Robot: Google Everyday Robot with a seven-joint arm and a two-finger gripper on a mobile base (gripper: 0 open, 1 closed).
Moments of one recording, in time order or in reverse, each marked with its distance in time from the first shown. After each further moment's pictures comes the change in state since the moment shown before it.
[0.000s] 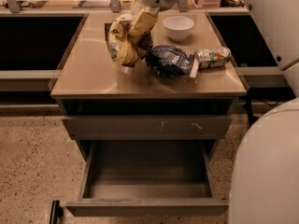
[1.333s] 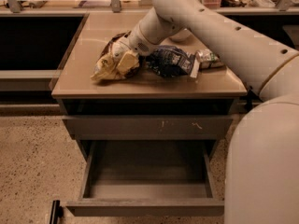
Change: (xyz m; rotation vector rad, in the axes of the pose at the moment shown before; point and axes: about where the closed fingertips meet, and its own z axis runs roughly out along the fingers) arm 0.061 -0.024 0.150 0.094 -0.031 0.328
